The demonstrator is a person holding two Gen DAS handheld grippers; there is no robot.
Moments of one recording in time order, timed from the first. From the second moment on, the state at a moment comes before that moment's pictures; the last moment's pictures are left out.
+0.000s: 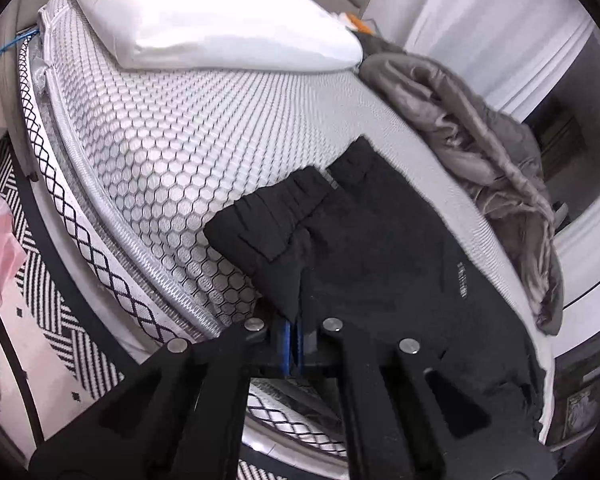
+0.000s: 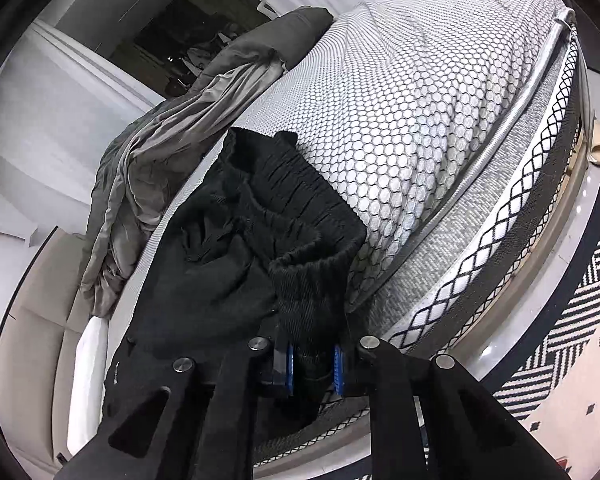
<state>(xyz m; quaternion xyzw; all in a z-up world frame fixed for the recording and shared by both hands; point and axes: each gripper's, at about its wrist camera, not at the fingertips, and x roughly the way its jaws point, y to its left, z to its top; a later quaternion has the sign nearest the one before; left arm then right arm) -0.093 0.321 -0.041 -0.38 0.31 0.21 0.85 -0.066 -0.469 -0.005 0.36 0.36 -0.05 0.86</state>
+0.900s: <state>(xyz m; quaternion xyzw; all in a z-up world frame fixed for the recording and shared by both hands) 0.193 0.378 0.034 -0.36 0.33 0.25 0.83 0.220 -0.433 0.140 0.28 0.25 -0.12 0.92</state>
